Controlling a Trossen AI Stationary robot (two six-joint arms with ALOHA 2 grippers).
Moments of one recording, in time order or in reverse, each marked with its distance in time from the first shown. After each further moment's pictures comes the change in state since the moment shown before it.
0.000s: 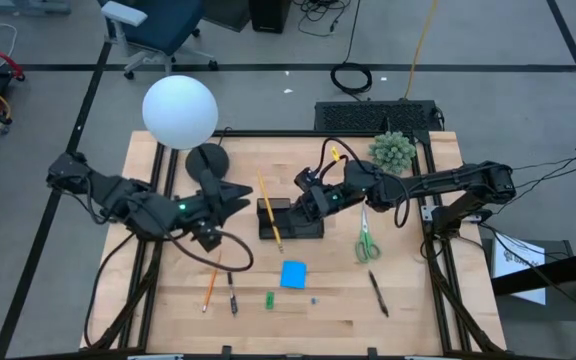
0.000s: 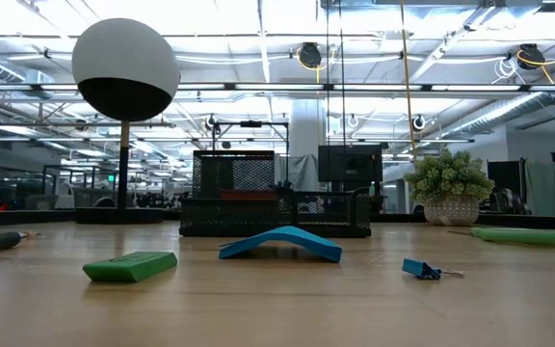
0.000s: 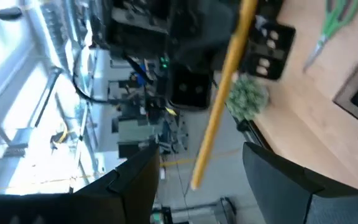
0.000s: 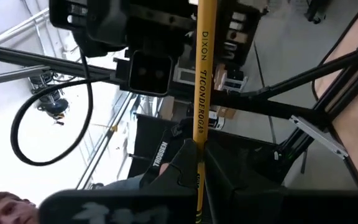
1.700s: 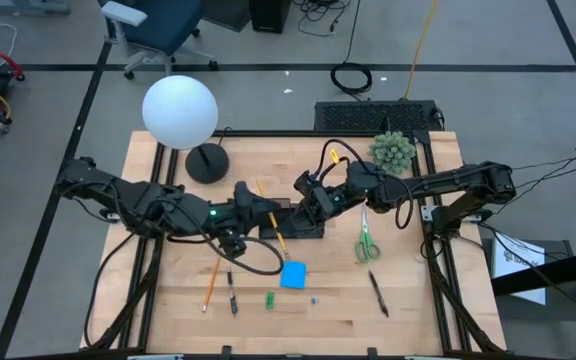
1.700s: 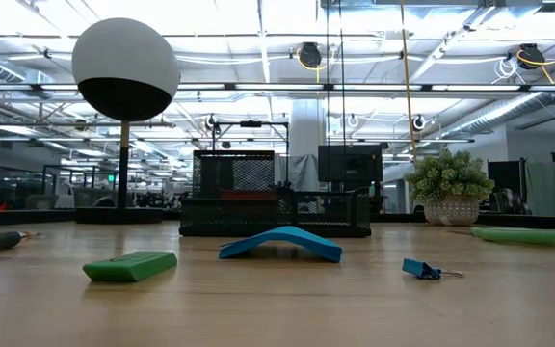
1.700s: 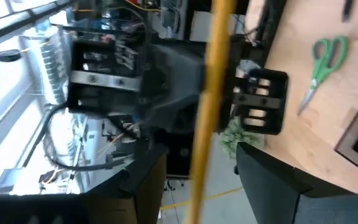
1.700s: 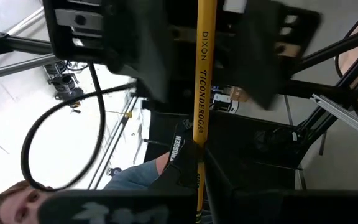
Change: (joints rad) left arm 0.089 0.111 -0.001 0.142 0.239 0.062; right arm 0.014 0.000 0.000 0.045 -0.054 0.064
